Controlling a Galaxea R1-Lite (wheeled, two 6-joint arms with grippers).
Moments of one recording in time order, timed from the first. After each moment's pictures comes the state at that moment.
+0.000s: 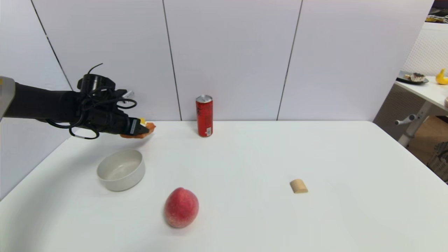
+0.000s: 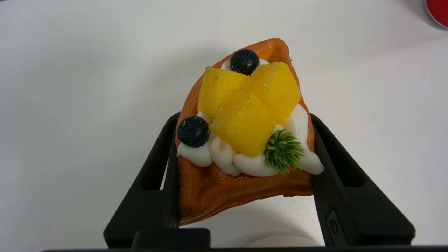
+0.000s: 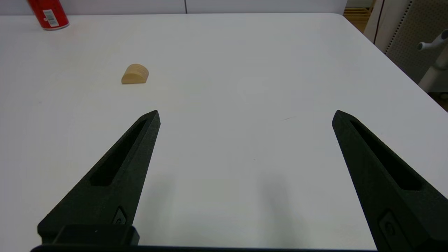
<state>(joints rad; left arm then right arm) -0.02 2.06 -1.51 0.19 -0.20 0.17 0.00 0.00 0.00 0.01 0.00 0.01</state>
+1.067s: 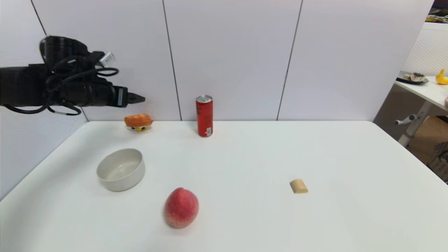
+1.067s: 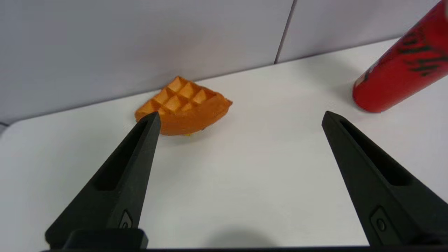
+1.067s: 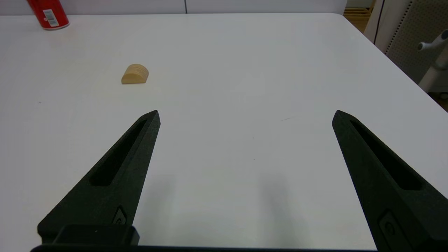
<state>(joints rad) -0.02 1.88 -1.52 0.08 -0.20 0.15 0.00 0.00 0.00 0.01 0.00 0.01</state>
